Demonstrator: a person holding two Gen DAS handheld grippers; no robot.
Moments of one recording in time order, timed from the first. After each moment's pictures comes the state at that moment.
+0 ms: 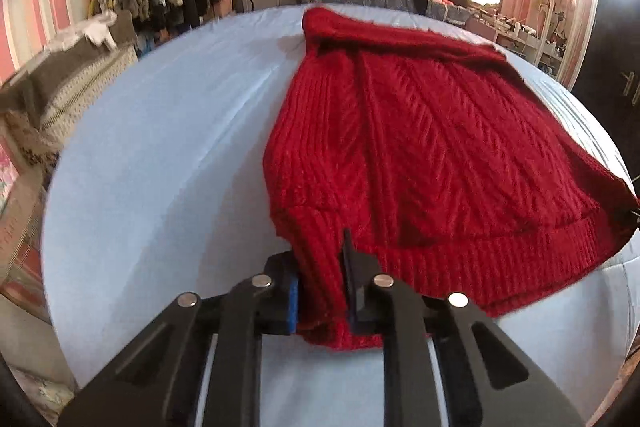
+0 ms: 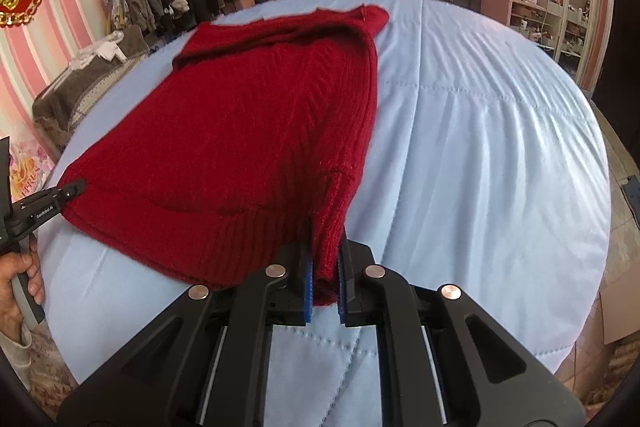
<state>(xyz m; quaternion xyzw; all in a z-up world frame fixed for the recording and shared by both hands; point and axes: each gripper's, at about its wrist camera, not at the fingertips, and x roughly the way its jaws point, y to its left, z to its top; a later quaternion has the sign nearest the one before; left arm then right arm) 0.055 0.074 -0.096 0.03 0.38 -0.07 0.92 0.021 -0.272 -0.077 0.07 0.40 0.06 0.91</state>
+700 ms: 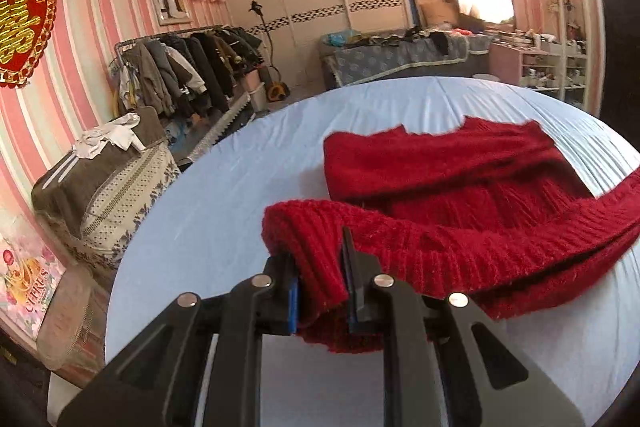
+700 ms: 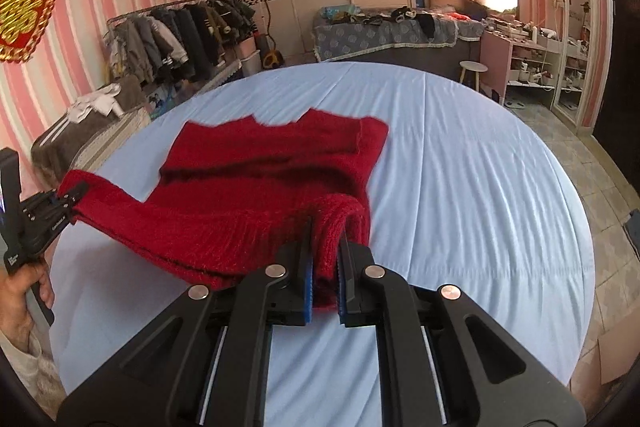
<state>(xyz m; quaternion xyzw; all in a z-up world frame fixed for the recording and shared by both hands) 0.196 0.031 -0.016 0.12 0.28 0.00 0.95 0.150 -0.300 0.017 0.08 0.33 0.05 0.94</state>
